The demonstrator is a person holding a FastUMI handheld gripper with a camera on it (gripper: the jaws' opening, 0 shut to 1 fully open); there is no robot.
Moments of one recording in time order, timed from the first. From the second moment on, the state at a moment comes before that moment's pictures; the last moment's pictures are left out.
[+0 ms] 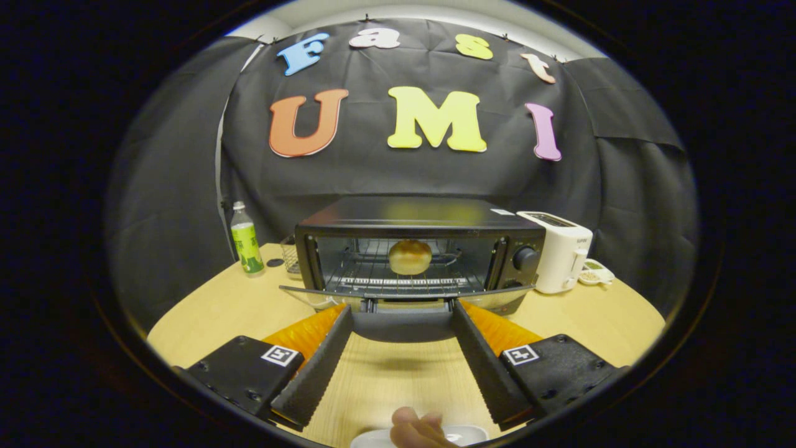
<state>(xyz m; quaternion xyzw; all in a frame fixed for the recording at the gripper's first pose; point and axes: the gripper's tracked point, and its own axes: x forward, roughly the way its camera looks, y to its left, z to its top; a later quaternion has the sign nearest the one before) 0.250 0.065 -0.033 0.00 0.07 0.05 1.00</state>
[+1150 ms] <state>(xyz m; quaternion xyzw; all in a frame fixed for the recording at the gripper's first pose) 0.048 -0.004 0.020 -0.02 -0.03 0.01 1.00</state>
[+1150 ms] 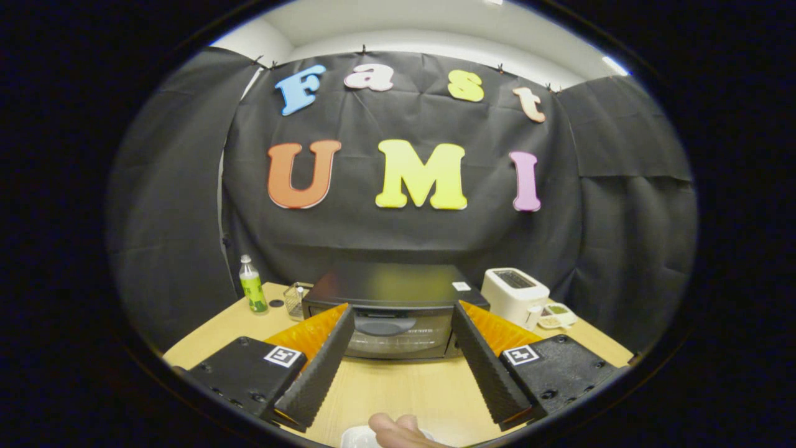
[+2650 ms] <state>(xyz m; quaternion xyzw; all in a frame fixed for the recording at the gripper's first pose) -0.072 -0.068 -0.017 0.02 0.00 0.07 1.00</state>
